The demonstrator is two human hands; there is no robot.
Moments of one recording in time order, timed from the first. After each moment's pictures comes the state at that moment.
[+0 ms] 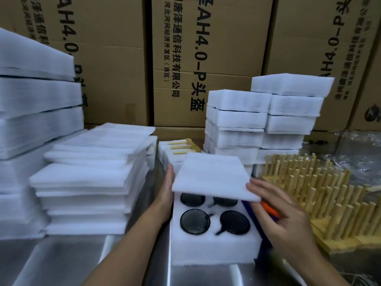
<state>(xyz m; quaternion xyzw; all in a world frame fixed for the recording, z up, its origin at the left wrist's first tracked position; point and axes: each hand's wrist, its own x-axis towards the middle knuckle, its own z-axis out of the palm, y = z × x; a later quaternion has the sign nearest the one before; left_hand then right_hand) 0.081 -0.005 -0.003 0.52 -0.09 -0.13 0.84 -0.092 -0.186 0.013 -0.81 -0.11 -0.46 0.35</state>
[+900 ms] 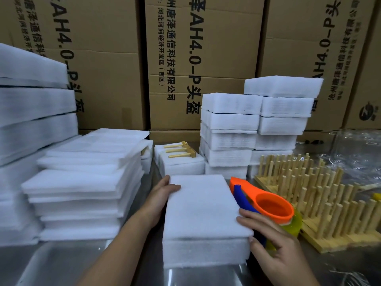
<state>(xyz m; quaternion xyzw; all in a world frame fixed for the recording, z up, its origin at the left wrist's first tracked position) 0.073 0.011 -0.006 0.61 -0.08 -0.13 0.78 -0.117 -0.186 -0.020 -0.82 -0.09 -0.39 0.40</state>
